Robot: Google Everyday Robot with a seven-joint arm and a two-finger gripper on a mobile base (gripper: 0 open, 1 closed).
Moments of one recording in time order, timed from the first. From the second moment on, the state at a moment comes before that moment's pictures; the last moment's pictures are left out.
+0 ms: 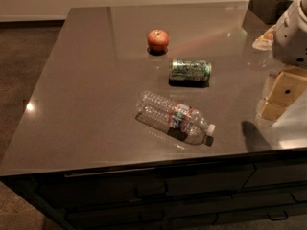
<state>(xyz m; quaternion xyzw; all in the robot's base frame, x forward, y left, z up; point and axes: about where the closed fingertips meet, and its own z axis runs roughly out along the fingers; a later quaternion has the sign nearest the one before) 0.438 -0.217 0.976 -0.60 0.78 -0.03 0.16</state>
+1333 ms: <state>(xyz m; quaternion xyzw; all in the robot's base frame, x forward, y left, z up) 0.500 -0.211 0.977 -0.64 0.75 -0.03 0.18</state>
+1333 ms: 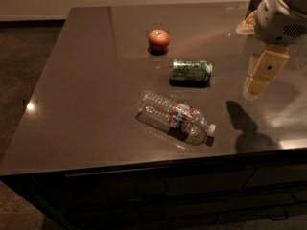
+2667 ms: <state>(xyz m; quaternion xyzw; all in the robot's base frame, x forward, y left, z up) 0.623 -0.198 0.937 -0.69 0.70 0.02 0.18</state>
